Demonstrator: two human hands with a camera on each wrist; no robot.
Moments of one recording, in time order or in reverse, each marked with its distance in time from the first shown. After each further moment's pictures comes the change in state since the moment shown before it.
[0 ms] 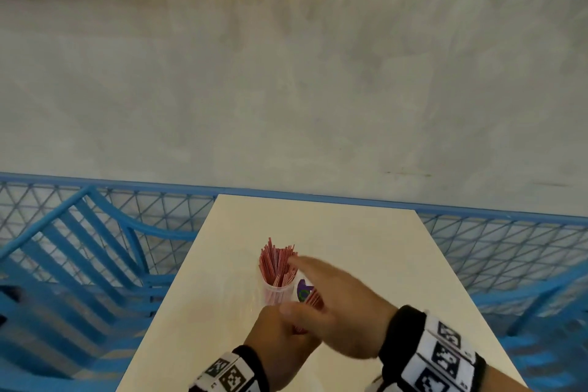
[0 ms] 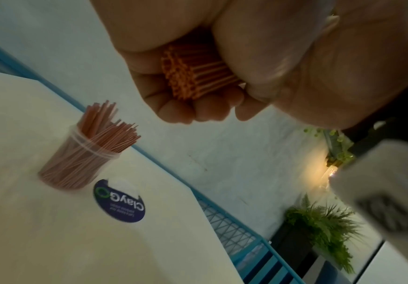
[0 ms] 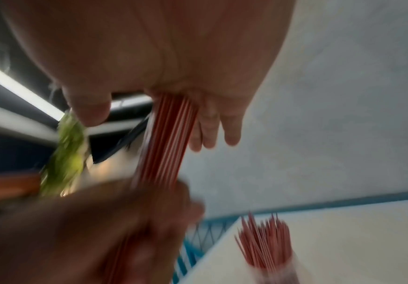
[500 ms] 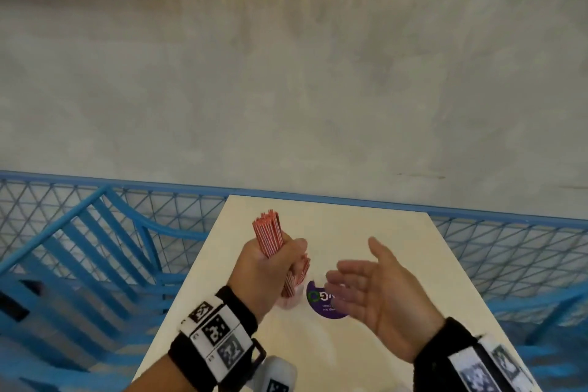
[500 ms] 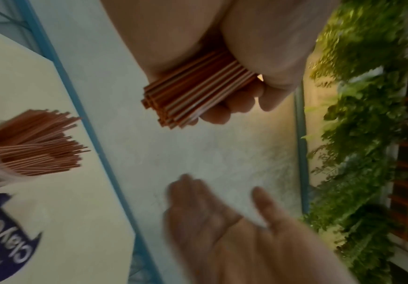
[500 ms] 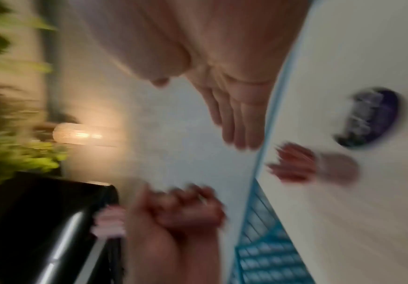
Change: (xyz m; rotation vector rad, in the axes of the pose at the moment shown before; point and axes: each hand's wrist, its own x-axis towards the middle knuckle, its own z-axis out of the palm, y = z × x) left_hand 0.022 0.055 -0.058 -0.433 0.285 0.025; right_hand -0.002 0.022 -0.005 1.429 0.257 0.449
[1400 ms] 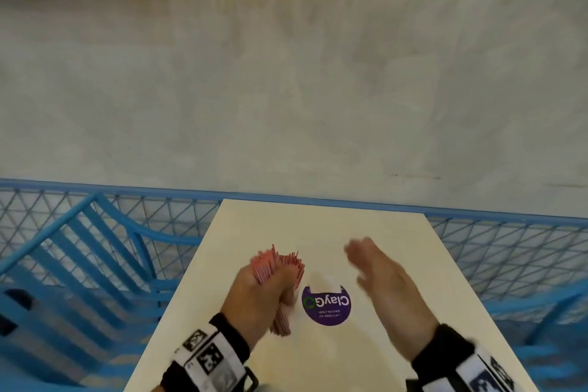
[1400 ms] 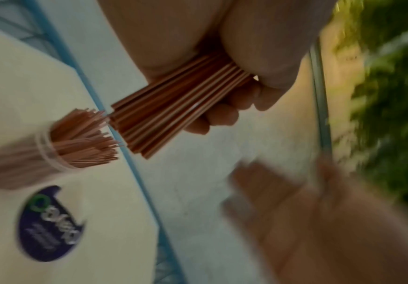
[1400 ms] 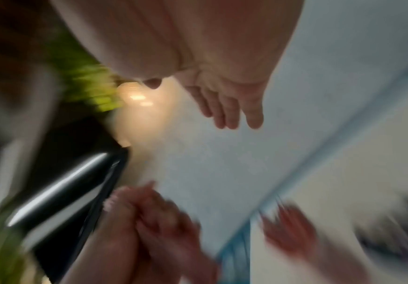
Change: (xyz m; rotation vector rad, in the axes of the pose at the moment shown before) left_hand -0.001 -0.025 0.006 0.017 0.008 -0.123; right_hand 0.002 -0.004 -0.006 -0.353 0.106 -0.252
